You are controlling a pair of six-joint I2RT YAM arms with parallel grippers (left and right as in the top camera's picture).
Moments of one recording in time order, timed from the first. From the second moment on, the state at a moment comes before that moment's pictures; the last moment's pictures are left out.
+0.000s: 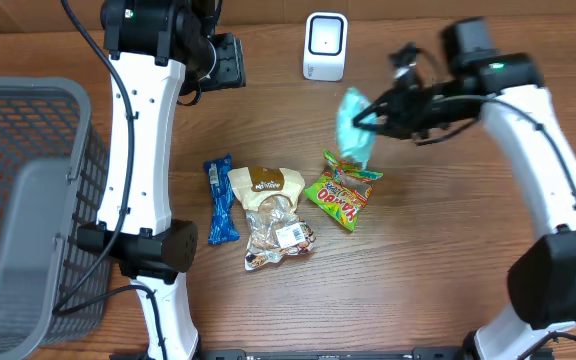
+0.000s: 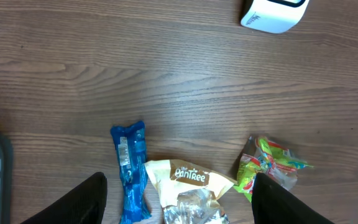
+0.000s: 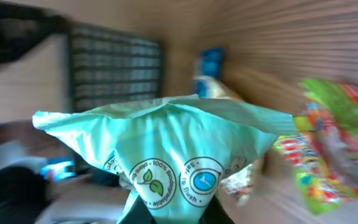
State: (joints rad) left arm -0.19 2.11 2.61 -1.67 0.03 -0.31; right arm 0.11 1.83 1.69 -1.15 -1.04 0.12
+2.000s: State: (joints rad) left arm -0.20 2.11 2.61 -1.65 0.04 -0.32; right arm -0.02 1.83 1.69 -1.40 -1.08 -0.44
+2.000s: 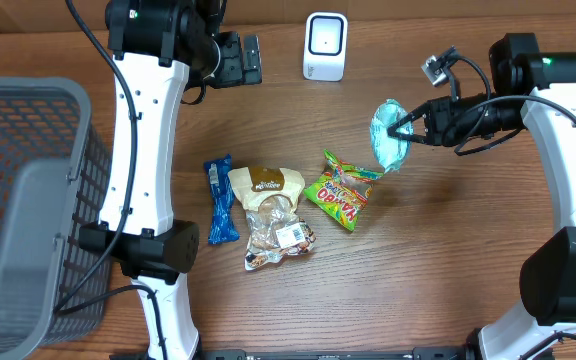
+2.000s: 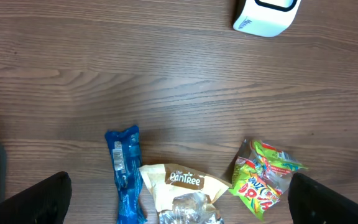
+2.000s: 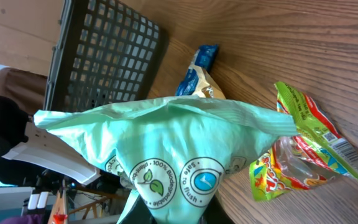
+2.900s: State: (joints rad) left arm -0.20 2.11 2.61 -1.65 0.04 -0.32; right arm -0.02 1.83 1.69 -1.40 -0.96 -0.50
